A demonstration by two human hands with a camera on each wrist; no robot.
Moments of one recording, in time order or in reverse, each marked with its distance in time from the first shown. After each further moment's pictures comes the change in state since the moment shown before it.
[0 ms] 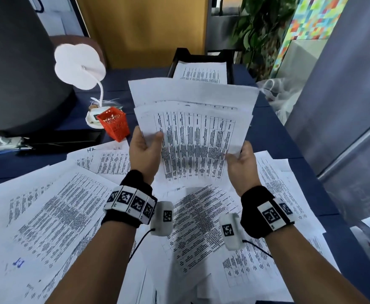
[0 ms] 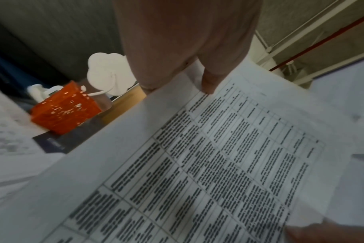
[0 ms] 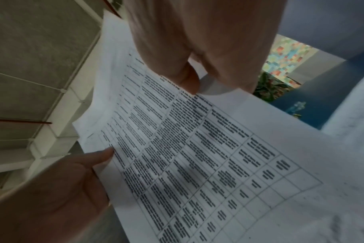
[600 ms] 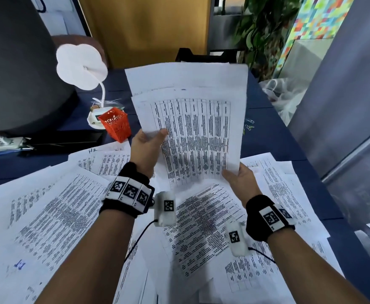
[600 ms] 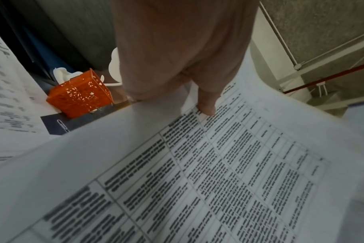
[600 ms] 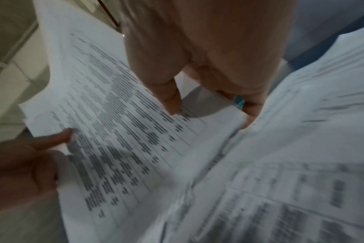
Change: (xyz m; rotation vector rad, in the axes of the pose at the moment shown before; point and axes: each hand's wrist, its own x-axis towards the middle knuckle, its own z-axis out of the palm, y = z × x) left_hand 0.022 0.003 0.000 0.046 -0.035 -0.296; right_hand 0.009 0.050 -0.008 -0.109 -0.125 0.184
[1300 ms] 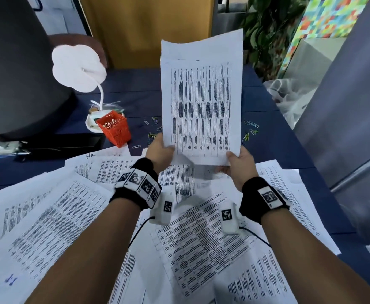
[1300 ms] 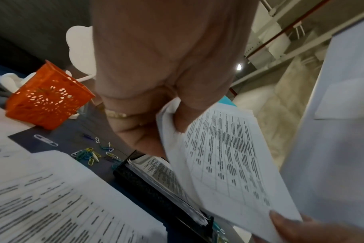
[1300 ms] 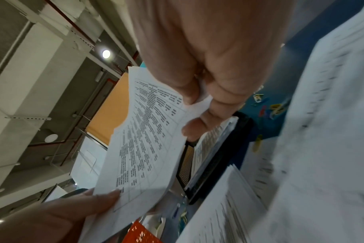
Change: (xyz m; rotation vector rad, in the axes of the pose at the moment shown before) left_hand 0.047 -0.022 0.021 0.576 -0.172 -0.095; right_hand 0.063 -0.031 0.017 0.339 0.072 0.106
